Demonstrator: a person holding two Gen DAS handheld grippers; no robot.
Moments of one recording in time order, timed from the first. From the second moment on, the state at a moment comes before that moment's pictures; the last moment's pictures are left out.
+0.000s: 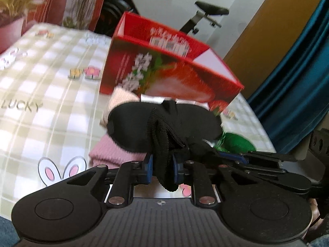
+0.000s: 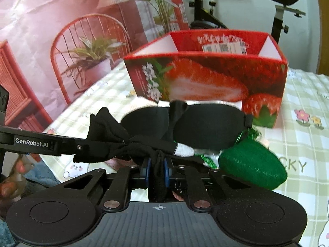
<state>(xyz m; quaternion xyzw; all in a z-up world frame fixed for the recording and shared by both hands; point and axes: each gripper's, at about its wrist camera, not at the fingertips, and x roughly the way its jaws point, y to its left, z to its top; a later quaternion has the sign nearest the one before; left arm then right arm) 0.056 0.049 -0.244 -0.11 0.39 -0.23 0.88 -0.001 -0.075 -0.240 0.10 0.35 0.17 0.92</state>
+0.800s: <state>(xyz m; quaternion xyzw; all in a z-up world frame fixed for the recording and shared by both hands) 0.134 0.025 -0.114 -0.10 0.26 -0.26 0.92 0.086 -0.109 -0.108 0.03 0.19 0.17 0.97</state>
